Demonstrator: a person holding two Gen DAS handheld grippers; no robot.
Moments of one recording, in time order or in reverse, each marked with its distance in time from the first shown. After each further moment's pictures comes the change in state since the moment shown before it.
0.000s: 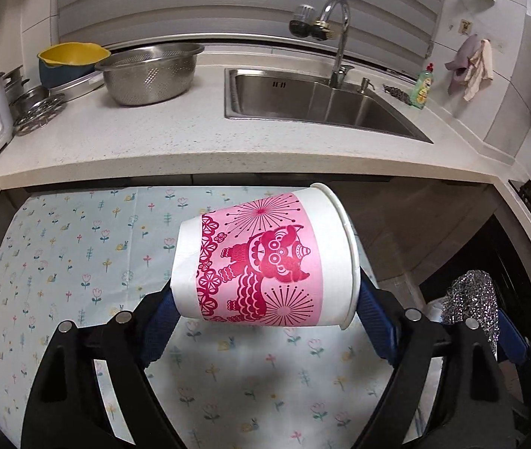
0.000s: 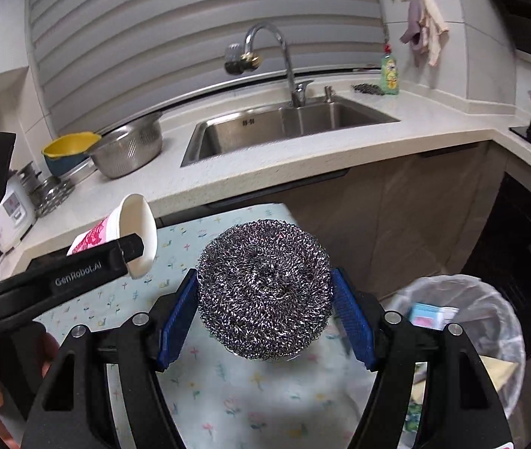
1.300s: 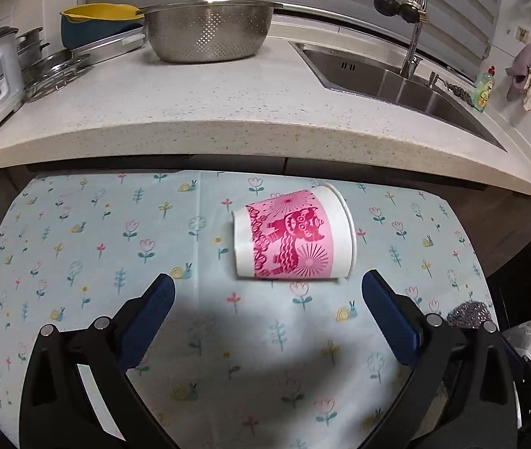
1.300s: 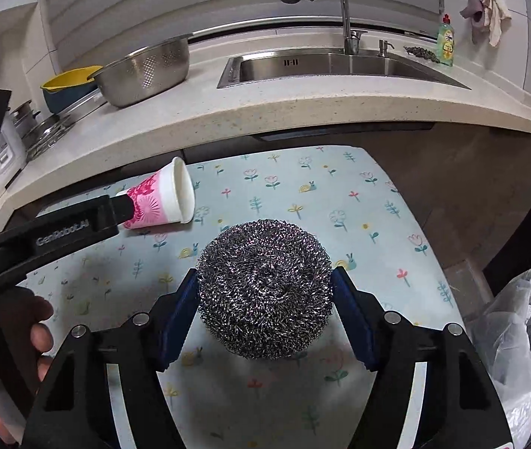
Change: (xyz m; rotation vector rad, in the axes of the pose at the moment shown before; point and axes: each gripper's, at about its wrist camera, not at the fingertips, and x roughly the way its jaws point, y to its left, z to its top) left arm 0.120 0.126 0.012 -0.084 0.050 0.103; right arm 0.149 0.098 -0.034 -0.109 0.177 0.035
